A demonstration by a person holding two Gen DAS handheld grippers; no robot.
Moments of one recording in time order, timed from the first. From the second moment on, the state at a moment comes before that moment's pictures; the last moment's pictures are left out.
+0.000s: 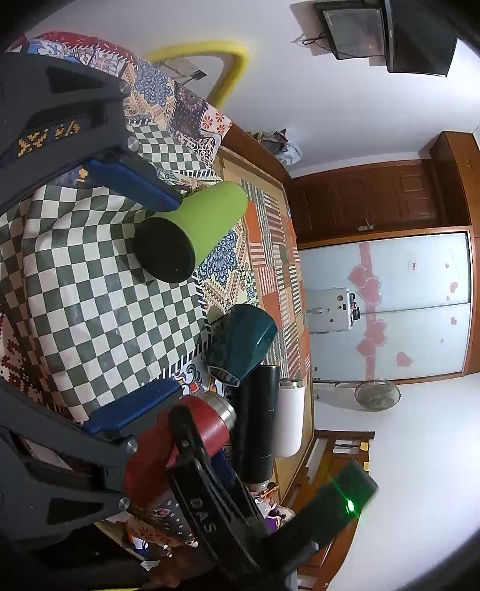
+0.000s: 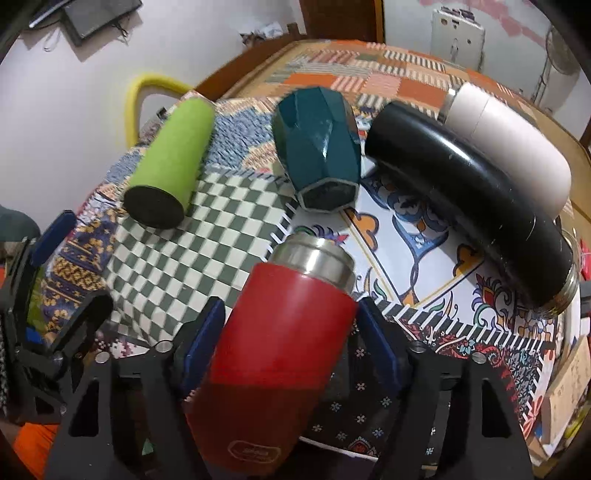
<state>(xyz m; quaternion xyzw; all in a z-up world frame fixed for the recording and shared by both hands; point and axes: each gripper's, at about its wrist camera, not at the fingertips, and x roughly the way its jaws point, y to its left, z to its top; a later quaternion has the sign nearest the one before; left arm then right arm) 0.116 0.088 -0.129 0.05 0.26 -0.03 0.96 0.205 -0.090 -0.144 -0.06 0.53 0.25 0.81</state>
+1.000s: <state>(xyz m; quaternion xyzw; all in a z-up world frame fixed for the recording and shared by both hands) 0.130 0.083 -0.126 0.02 0.27 -0.03 0.96 0.172 -0.097 -0.102 -0.12 0.34 0.24 0.90</state>
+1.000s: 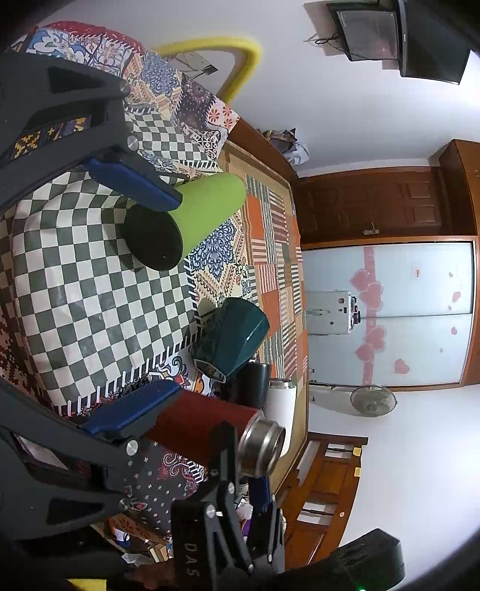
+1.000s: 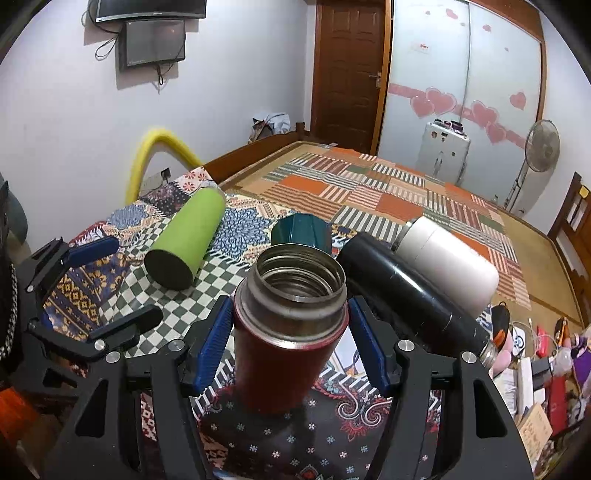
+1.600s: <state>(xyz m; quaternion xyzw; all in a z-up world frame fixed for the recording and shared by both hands) 0.125 0.089 -0.117 0.01 0.26 -0.02 0.96 0.168 -0.089 -0.107 -0.12 0.33 0.25 0.90</state>
